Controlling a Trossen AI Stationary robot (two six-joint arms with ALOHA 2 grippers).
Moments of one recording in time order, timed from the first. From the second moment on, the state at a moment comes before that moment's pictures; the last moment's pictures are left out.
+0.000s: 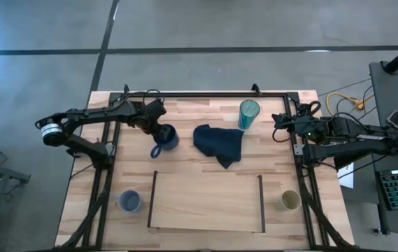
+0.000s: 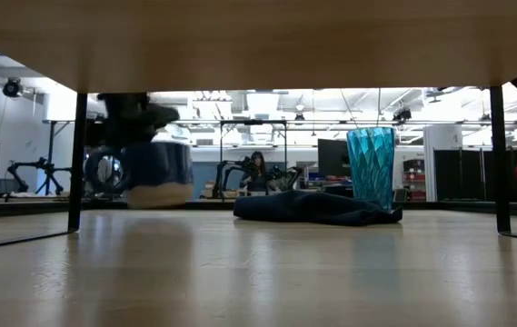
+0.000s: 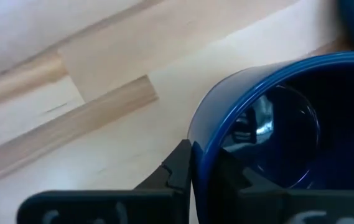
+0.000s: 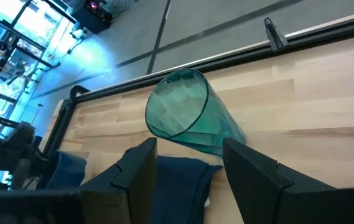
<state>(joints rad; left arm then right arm) 0.49 1.34 0.88 -0.77 0.00 -0.65 -0.03 0.59 0.75 -0.89 0.70 1.28</state>
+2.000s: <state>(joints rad) -0.57 1.74 1.94 -1.53 -0.14 -2.06 0.01 0.77 0.75 -0.52 0.00 0.97</state>
